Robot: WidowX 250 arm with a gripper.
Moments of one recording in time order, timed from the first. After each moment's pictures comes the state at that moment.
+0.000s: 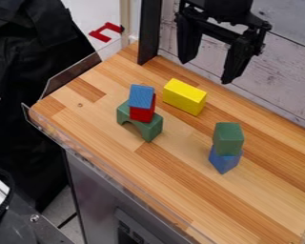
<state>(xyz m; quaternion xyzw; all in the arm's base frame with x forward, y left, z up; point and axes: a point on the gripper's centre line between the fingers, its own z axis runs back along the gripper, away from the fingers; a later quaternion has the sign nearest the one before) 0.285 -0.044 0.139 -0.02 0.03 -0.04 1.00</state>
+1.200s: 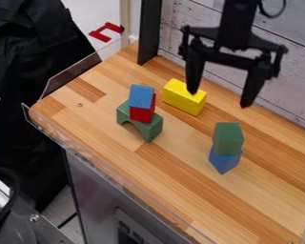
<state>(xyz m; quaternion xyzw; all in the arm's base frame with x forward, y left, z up) 0.274 -0.075 0.117 -0.02 0.05 0.16 0.99</state>
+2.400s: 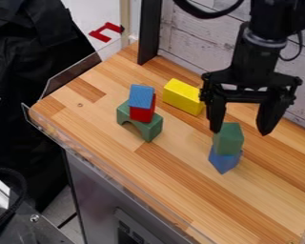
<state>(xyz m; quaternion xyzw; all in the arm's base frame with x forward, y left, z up) 0.281 -0.097 0.083 -0.02 0.03 0.33 0.94</state>
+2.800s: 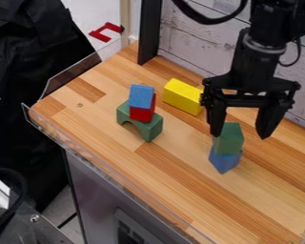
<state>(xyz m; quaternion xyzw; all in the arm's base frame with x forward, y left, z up) 0.282 -0.098 0.076 -0.01 0.03 0.34 0.94</state>
